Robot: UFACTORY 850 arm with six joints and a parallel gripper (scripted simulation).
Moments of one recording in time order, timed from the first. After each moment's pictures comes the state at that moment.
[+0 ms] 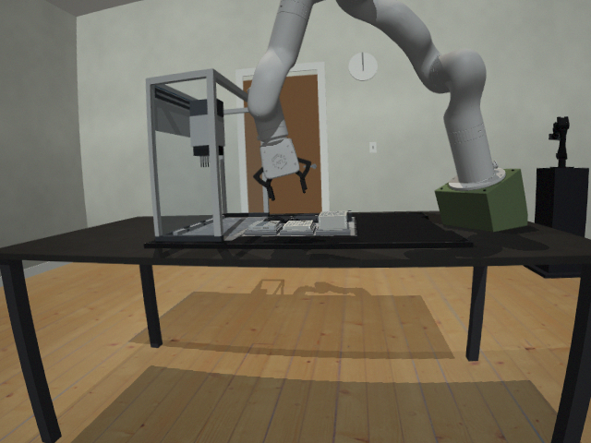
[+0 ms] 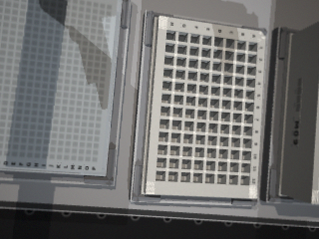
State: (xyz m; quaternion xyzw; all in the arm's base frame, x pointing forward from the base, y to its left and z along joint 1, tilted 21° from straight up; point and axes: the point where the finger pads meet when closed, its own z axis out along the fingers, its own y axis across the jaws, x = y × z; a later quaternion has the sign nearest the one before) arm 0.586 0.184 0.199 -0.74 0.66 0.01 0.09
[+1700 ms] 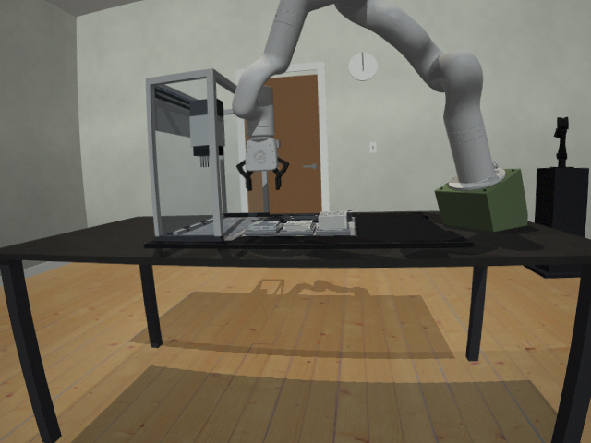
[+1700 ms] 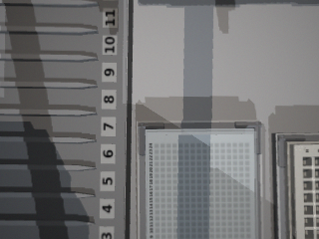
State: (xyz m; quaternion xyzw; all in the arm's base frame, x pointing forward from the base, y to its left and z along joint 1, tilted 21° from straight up) arm 0.674 0.086 0.224 -0.70 0.69 -0.04 0.18
